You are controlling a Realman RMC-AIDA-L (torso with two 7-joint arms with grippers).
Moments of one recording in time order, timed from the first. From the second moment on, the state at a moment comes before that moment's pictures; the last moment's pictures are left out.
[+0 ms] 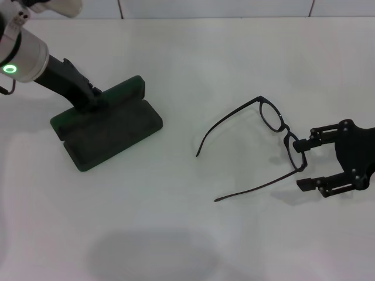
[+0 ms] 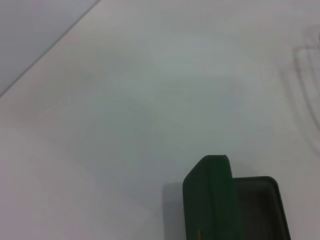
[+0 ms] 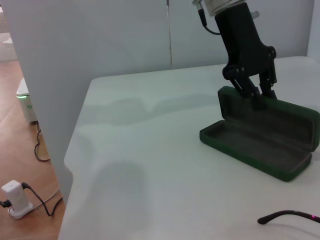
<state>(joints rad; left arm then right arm) -0.74 -2.05 1.00 1.09 2.68 1.48 -2.01 0.59 1.94 -1.00 -0.76 -2.00 -1.69 1.28</state>
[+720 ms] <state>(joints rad) -0.75 -2.08 1.00 1.14 2.54 1.45 -1.50 0.59 1.94 -1.00 -0.76 -2.00 -1.71 1.30</state>
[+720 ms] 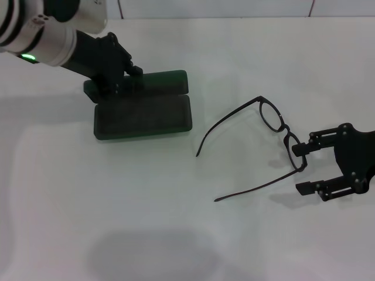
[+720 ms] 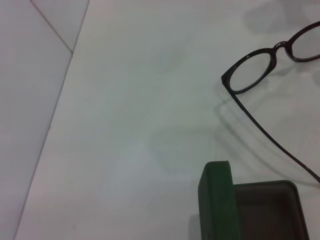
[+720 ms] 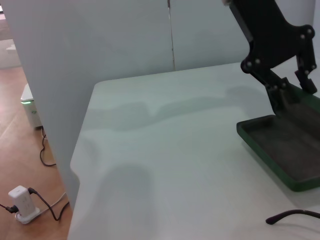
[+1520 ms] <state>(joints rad) -0.74 -2.09 1.09 1.07 2.53 1.38 -1.54 0.59 1.95 -1.01 -0.75 -2.00 -1.71 1.30</state>
